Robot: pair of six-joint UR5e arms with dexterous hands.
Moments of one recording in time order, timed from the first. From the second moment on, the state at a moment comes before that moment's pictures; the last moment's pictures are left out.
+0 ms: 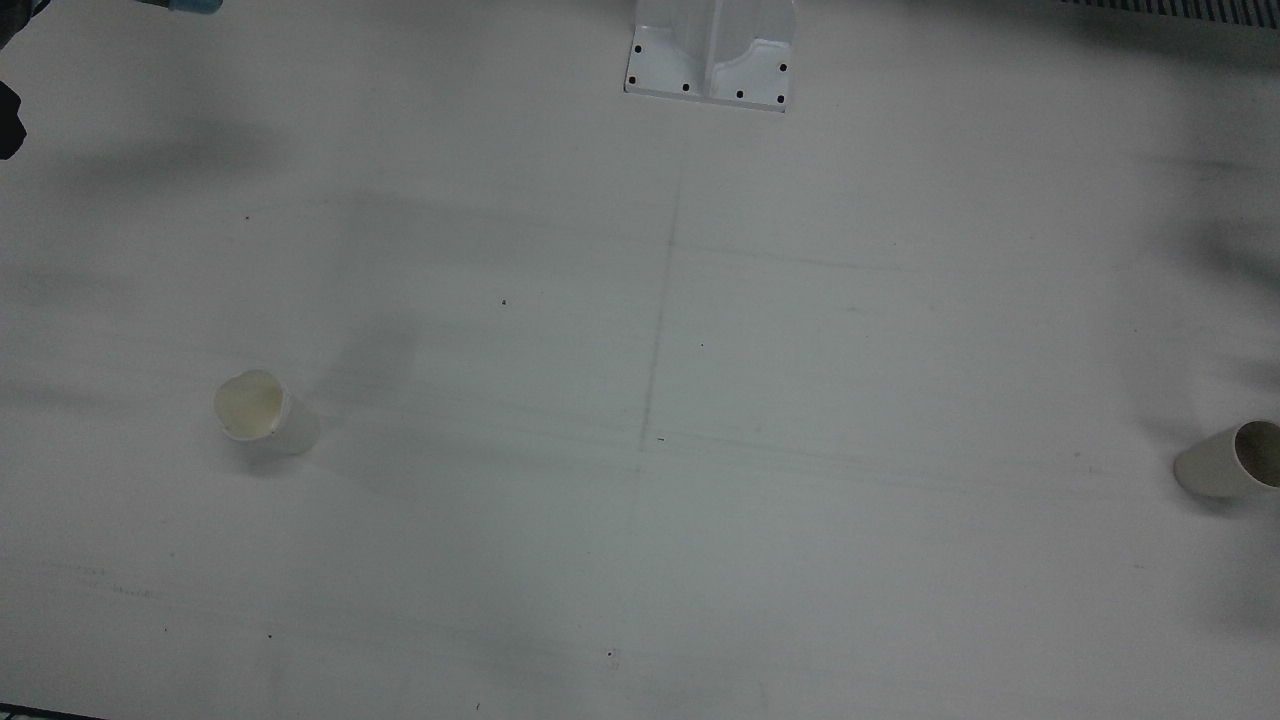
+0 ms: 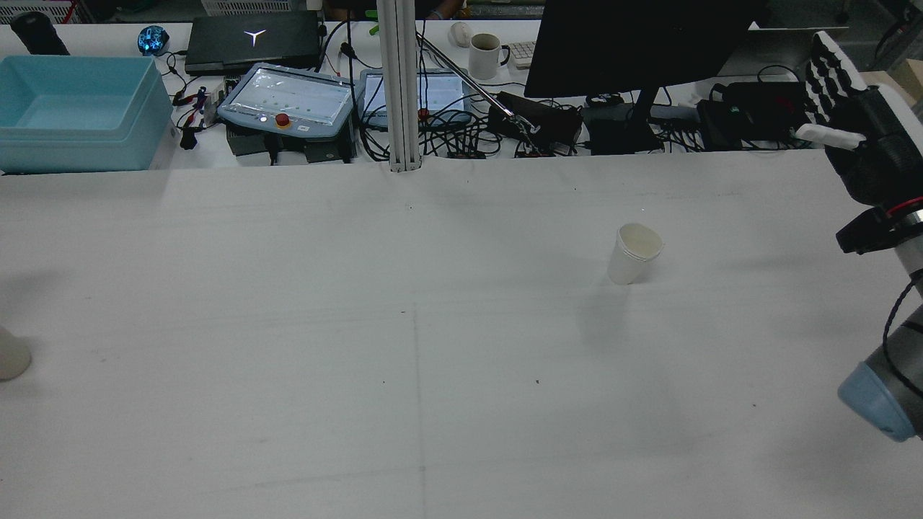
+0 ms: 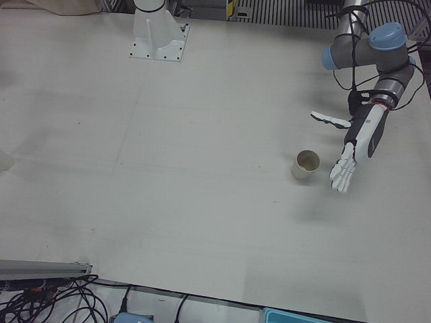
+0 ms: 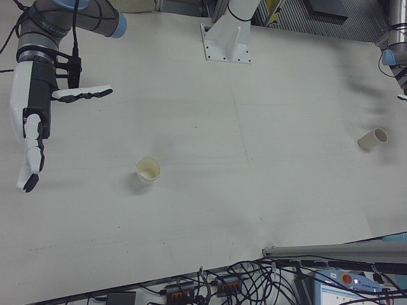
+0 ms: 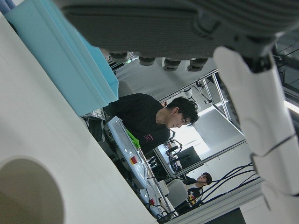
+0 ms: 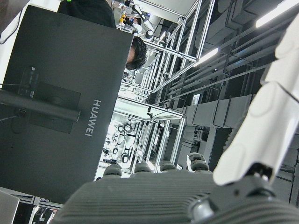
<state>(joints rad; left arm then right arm) -1.19 -1.34 -1.65 -0.43 1.56 0.56 1.09 -1.55 1.86 -3.20 -1.03 -0.36</state>
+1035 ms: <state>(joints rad) -1.17 -1.22 -1.53 -0.66 1.51 0.63 1.08 -1.53 1.84 -3.20 -1.03 -0.36</state>
